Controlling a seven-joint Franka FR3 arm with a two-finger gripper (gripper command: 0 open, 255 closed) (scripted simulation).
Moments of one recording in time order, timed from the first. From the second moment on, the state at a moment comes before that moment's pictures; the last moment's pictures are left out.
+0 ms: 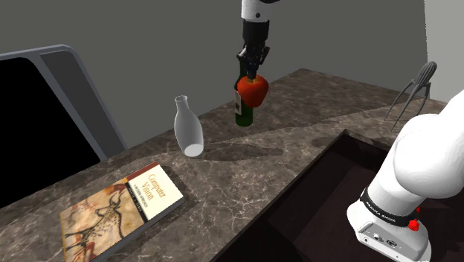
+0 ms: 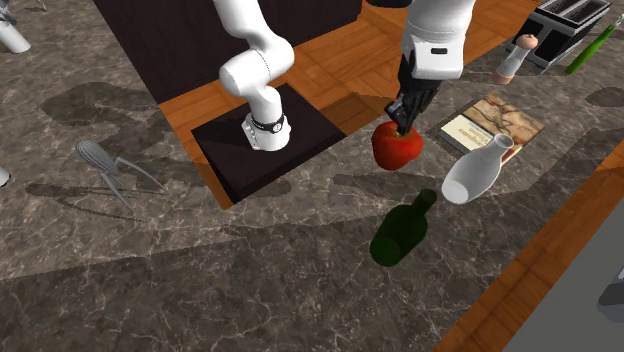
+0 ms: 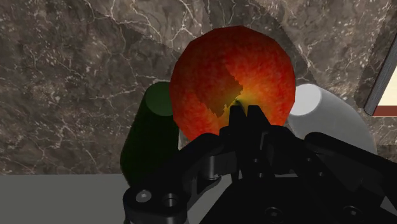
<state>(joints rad) 0.11 -0.28 0.04 -2.01 0.00 1.81 0.17</state>
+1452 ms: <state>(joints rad) 0.35 0.30 0.30 -1.31 -0.13 1.66 0.66</state>
